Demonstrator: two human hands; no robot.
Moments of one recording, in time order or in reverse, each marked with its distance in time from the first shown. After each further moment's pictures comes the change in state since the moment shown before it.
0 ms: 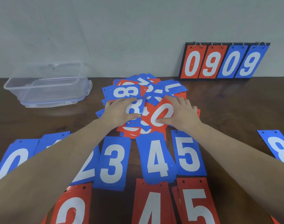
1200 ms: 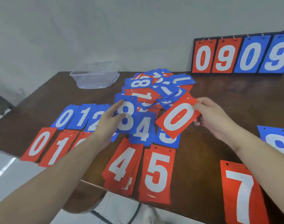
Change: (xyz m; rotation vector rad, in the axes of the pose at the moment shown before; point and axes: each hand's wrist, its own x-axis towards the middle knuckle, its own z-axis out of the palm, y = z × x) left_hand -0.189 0.135 0.002 -1.028 0.495 -0.532; right_hand -0.092 0.120 -0.041 1.276 -0.258 -0.041
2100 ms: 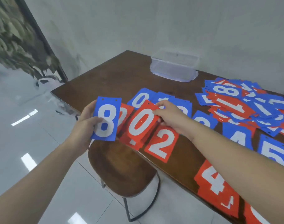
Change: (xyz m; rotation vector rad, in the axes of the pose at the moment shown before) left_hand -0.066 -0.101 -0.333 -0.260 0.369 -0.115; right_hand 0.000 -0.031 0.412 -0.382 -0.478 -0.007
